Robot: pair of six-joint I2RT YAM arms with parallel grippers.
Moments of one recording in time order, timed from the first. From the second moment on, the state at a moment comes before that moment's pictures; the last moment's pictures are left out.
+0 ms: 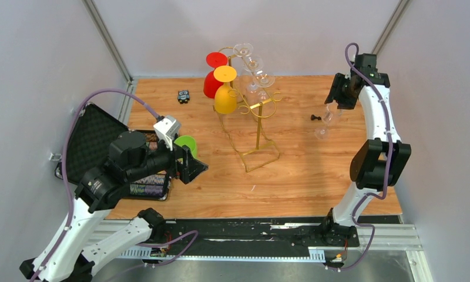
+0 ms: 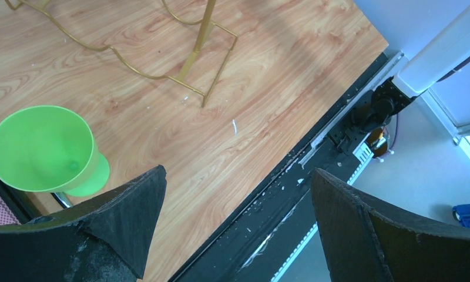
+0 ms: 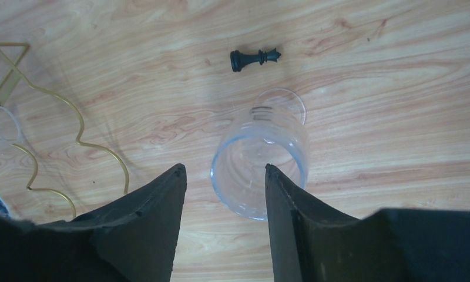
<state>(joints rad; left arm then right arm) -0.65 0.71 1.16 -0.86 0.26 -0.29 -0.15 1.81 1.80 -0.95 -0.14 0.22</state>
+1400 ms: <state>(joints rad) -0.35 1.23 1.60 -0.72 0.21 -0.48 -0.02 1.04 1.56 -0.76 -0.51 0.36</state>
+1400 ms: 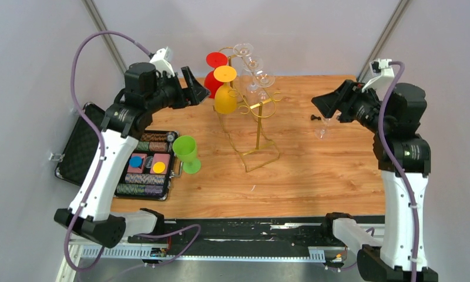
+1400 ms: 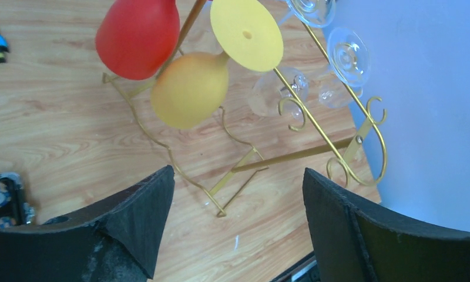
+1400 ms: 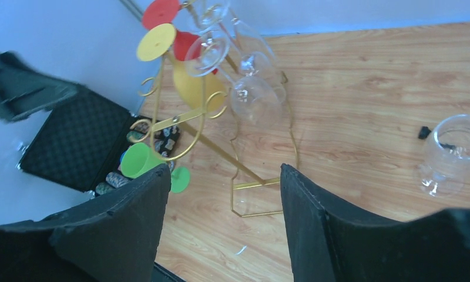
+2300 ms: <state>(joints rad) -0.19 1.57 1.60 -0.33 0.60 -0.84 0.16 0.81 1.42 -0.72 -0.45 0.29</state>
